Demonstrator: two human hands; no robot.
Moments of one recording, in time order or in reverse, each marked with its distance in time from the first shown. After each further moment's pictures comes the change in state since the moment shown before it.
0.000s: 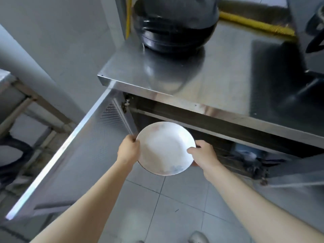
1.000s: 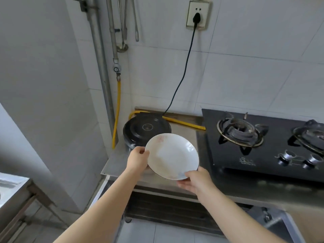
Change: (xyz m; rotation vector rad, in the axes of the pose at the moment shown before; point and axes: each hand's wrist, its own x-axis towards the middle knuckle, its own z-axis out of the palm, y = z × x) left_hand -0.092 0.257 -0.114 -0.298 -0.165 0.346; right_hand -0.151 -0.191 -0.112 0.548 0.102 -0.032
